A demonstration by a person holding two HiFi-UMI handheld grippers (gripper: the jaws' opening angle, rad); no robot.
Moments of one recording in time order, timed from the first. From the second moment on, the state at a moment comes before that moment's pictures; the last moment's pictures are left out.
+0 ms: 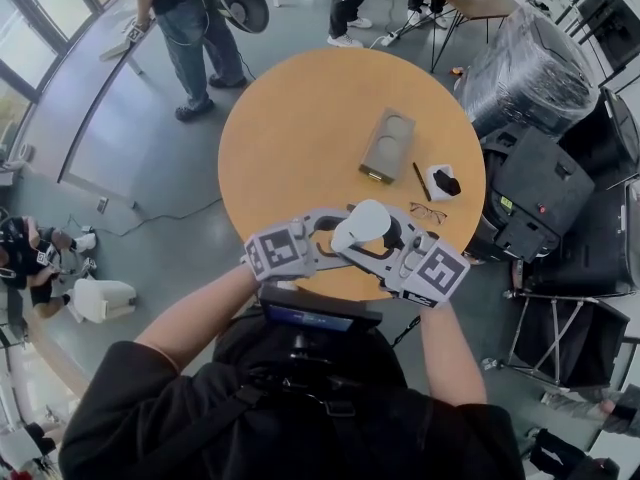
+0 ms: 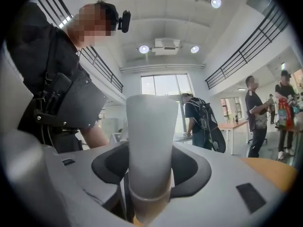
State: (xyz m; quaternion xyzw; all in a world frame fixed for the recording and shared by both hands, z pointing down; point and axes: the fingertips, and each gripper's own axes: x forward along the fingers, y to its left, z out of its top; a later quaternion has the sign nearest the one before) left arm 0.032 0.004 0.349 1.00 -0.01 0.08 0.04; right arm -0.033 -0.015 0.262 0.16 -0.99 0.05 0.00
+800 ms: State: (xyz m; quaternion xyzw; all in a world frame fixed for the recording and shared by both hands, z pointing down) left arm 0.020 -0.072 0.349 0.96 -0.28 0.07 0.05; right arm -0.022 -0.078 0.270 0.44 -0.90 0.01 0.02
